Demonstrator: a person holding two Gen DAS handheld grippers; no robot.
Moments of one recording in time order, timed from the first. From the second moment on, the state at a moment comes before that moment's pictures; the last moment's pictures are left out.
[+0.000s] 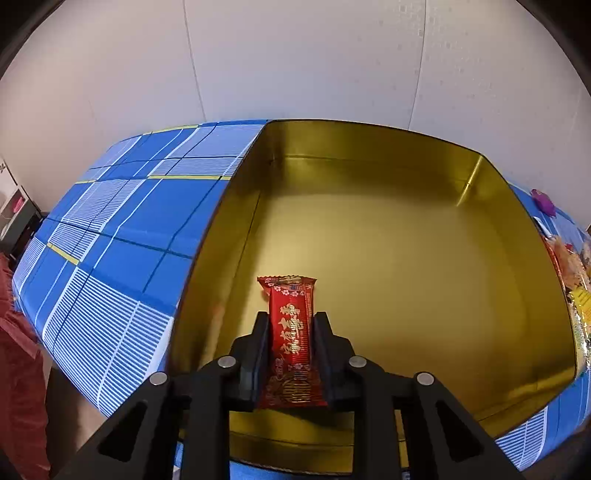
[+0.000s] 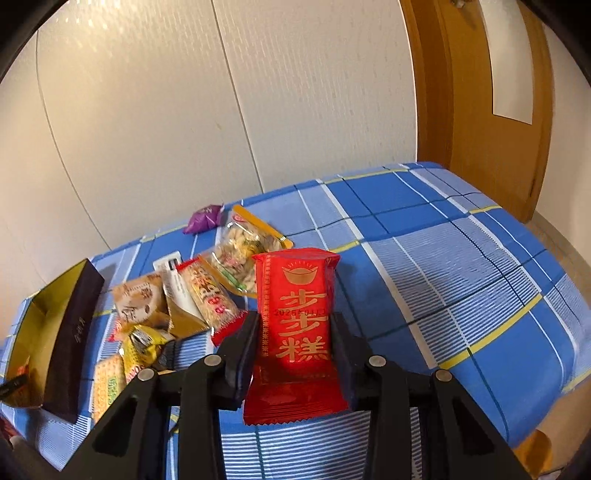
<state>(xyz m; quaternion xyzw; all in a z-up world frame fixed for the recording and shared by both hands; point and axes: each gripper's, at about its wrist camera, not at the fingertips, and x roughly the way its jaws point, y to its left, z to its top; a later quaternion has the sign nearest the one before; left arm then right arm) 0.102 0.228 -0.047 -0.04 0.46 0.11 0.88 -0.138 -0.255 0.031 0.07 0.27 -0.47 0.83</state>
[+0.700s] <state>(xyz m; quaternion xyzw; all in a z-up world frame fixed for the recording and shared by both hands) 0.054 0.206 -0.020 -0.10 0.33 0.02 0.94 -0.057 -0.164 0.010 0.04 0.29 -0.32 0.90</state>
